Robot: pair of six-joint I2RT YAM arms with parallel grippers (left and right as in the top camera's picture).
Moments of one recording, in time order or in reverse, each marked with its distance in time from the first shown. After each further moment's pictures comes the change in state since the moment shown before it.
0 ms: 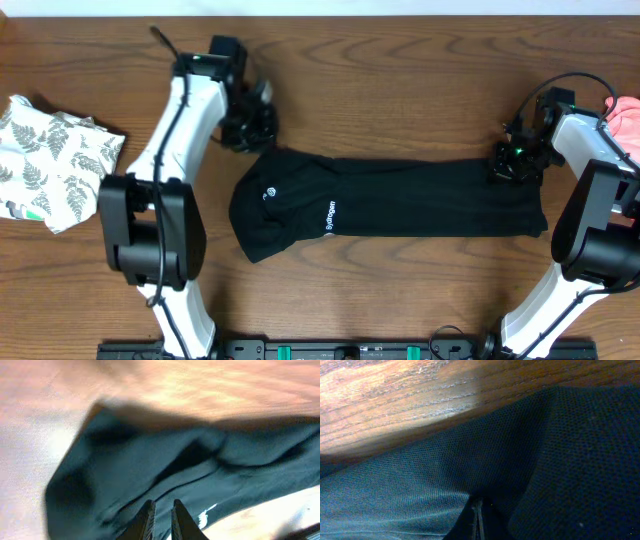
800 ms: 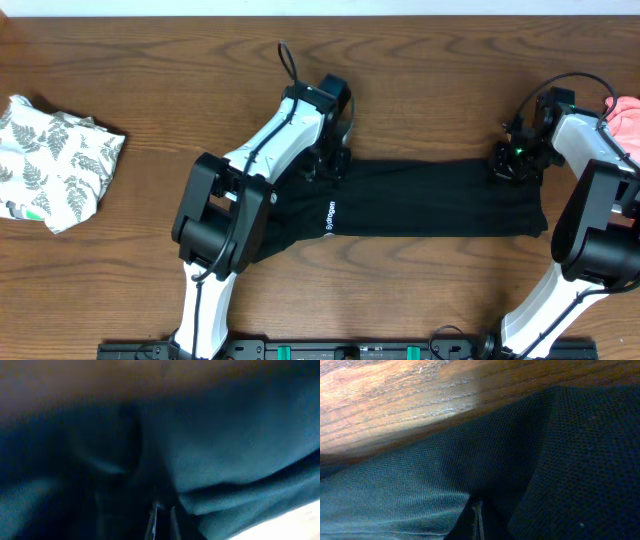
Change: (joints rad) left arm -0.313 0.180 0.000 -0.038 -0.118 -0.029; right arm 0.000 0.000 0.000 -0.002 0.000 0.000
